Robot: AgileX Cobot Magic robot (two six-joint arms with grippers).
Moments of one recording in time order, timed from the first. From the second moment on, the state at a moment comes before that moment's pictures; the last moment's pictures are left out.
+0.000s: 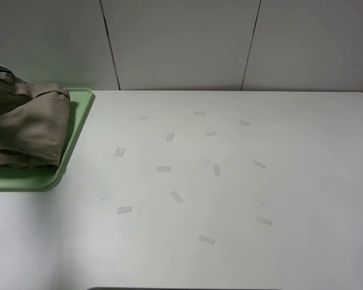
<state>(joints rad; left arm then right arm) 0.33 1.97 -1.38 0.30 0.59 0.49 0.05 -0.01 -0.50 0.02 1.02 0.01</state>
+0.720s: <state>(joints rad) 0.33 1.95 -1.39 0.30 0.64 0.21 0.05 -0.01 -0.50 0.02 1.02 0.01</state>
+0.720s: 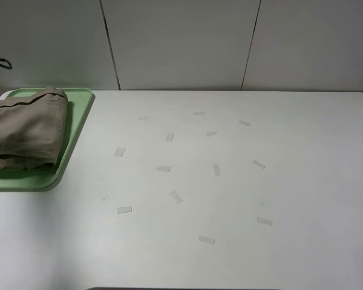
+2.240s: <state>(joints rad) 0.33 0.58 -0.81 -0.41 0.51 0.71 0.05 -0.01 -0.50 0.02 1.02 0.01</state>
